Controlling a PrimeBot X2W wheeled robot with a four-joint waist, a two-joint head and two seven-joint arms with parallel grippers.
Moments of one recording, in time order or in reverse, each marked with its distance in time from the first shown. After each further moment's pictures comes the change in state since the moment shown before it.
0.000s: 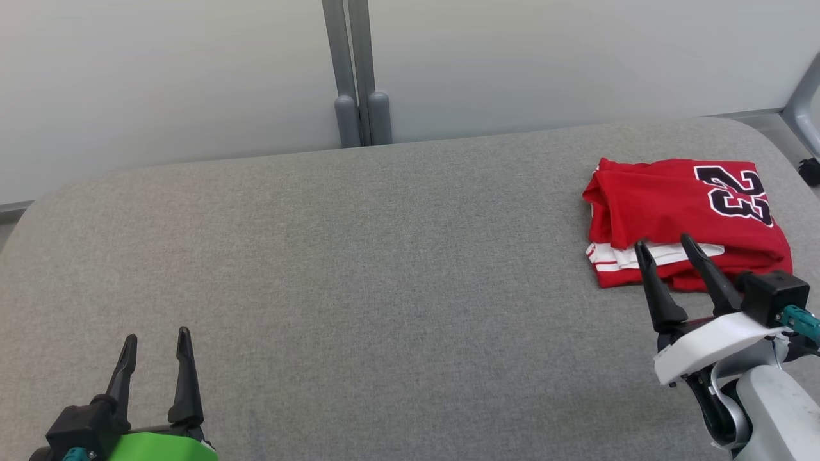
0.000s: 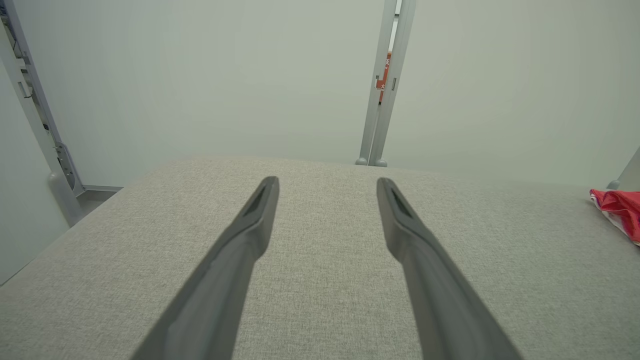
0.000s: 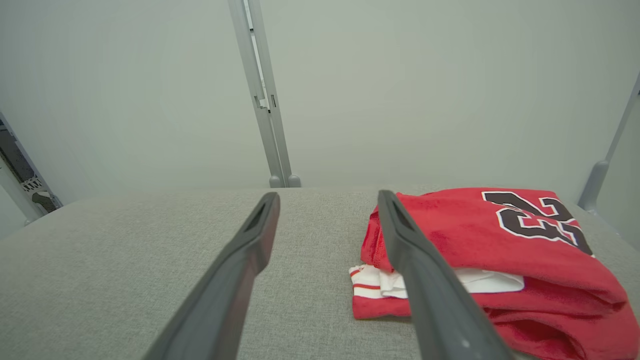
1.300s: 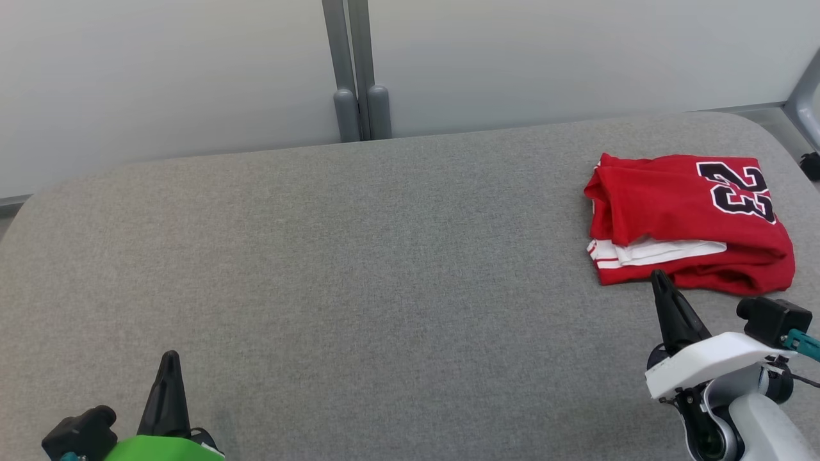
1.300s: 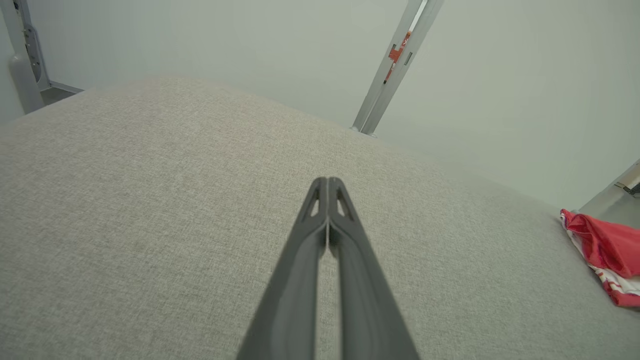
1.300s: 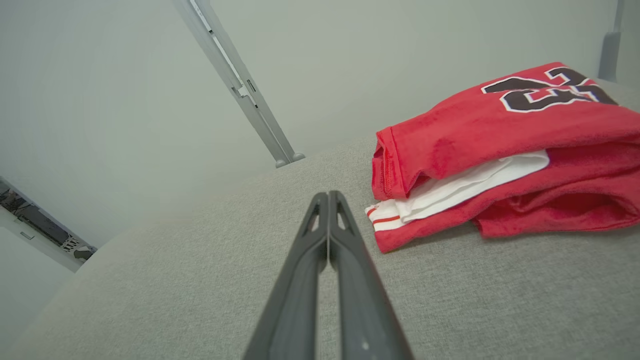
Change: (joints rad) left arm -0.002 -0.060 0.030 0.071 -0.187 -0.043 0.075; right arm 0.070 0.105 -0.075 0.011 0.186 0.000 0.072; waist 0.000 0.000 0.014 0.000
